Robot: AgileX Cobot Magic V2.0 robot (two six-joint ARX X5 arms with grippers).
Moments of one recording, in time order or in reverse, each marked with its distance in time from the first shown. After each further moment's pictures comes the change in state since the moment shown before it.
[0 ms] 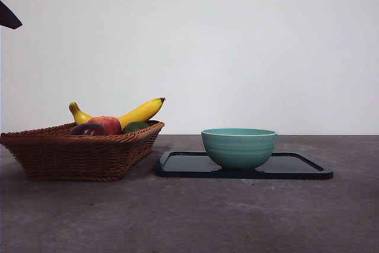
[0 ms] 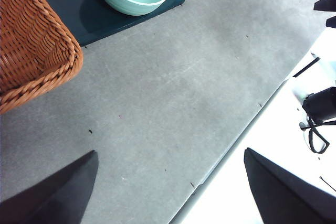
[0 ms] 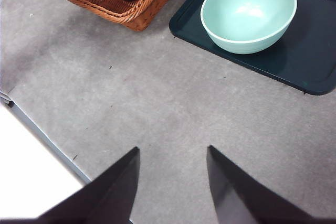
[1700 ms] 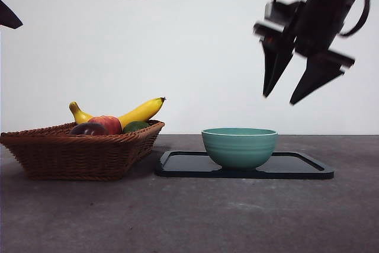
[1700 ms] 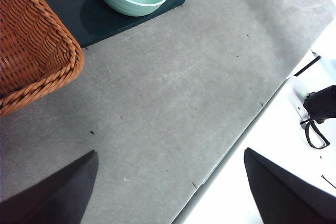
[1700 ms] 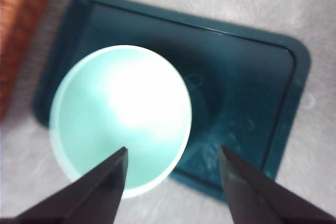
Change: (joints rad) left arm 0.000 0.000 0.000 0.001 0.000 0.010; right arm -0.103 1.059 0.582 0.159 0.156 0.066
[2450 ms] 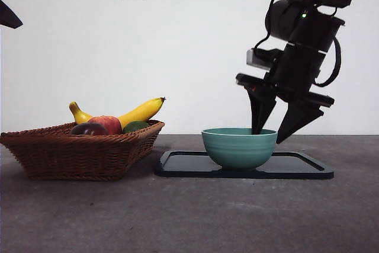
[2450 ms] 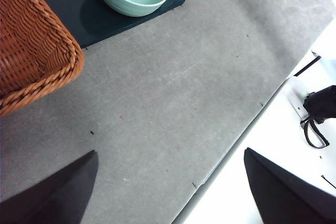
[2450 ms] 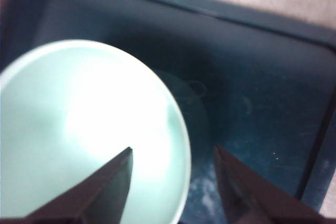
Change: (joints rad) left arm 0.000 0.000 0.000 0.000 0.000 0.000; right arm 0.032 0.187 0.001 0.113 0.047 -0.002
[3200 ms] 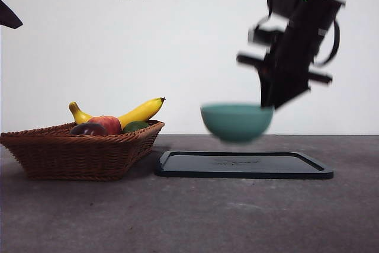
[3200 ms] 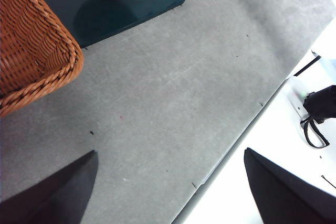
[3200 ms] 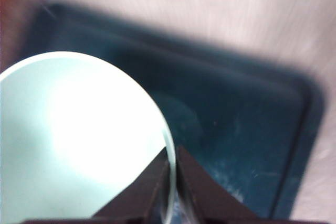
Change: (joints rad) left arm 0.000 0.000 0.000 0.000 0.000 0.000; right arm 0.000 -0.071 0.052 -0.005 0.018 -0.005
